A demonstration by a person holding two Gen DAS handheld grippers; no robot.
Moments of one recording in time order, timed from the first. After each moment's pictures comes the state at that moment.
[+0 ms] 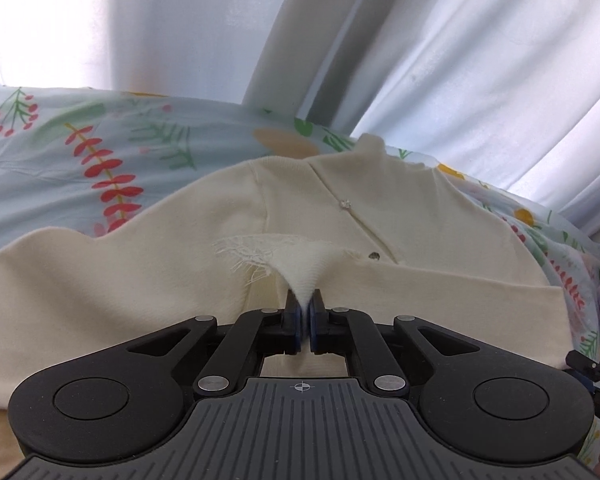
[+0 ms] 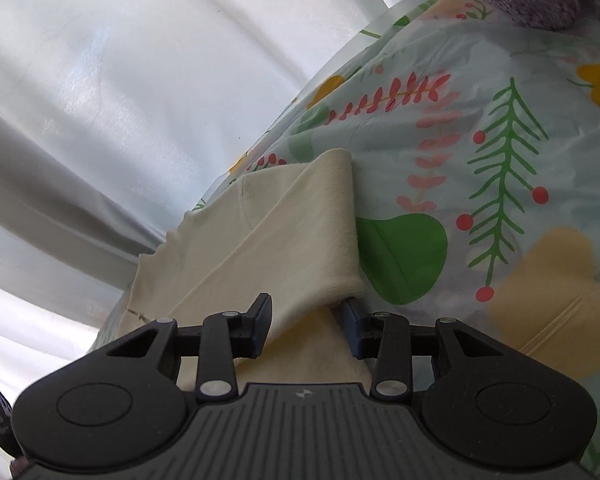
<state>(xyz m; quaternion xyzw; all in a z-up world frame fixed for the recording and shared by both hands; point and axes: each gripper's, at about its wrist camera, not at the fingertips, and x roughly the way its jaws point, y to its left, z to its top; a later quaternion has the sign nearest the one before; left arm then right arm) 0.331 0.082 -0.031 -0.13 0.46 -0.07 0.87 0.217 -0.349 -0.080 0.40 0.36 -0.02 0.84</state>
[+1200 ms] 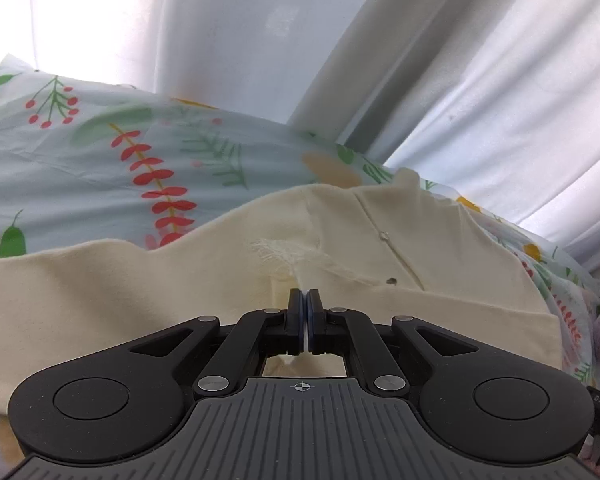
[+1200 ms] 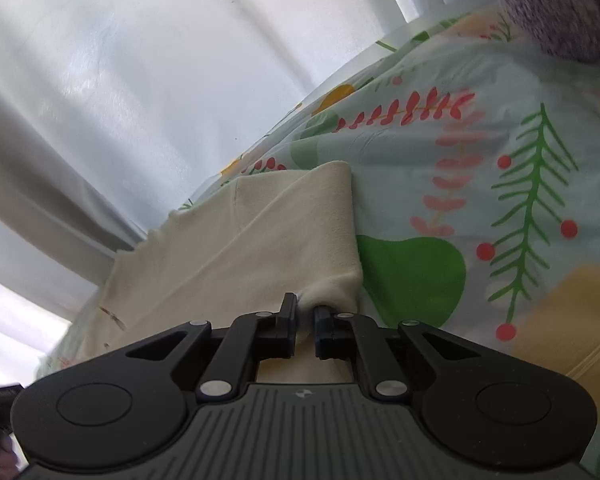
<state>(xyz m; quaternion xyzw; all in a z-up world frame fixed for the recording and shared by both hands) 0.333 0.123 -0.027 -0.16 0.46 -0.04 0.87 0.237 -0.332 -0.083 0.31 0.36 -0.03 0.88</state>
